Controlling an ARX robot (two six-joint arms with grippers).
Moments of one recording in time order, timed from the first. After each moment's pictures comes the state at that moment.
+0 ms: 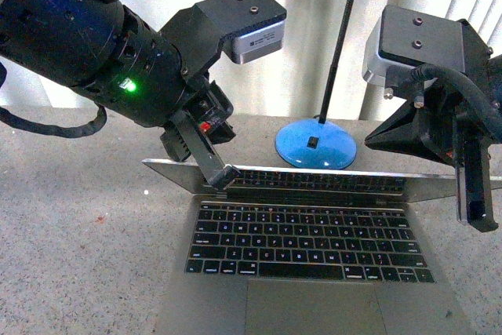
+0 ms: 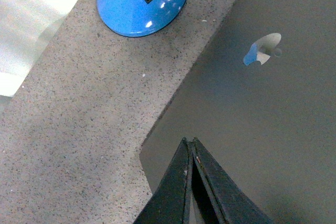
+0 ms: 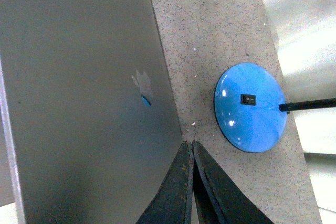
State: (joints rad) left arm -0.40 1.77 1.13 -0.10 0.20 0.65; right arm 0.17 1.69 0.97 -0.10 -0.49 -1.12
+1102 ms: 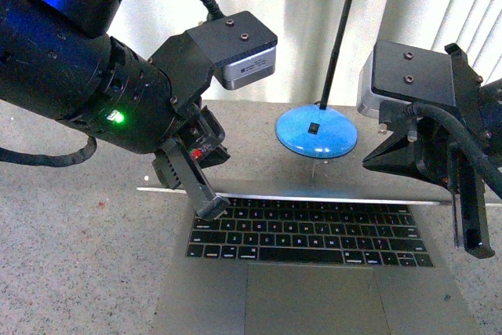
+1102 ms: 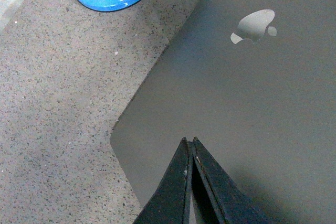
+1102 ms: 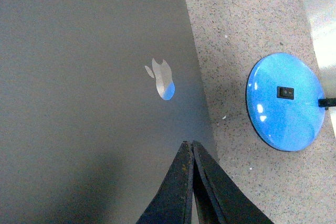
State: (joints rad) left arm -0.40 1.77 1.03 -0.05 0.22 0.63; right arm 0.18 1.73 0.91 -0.07 -0.48 -1.14
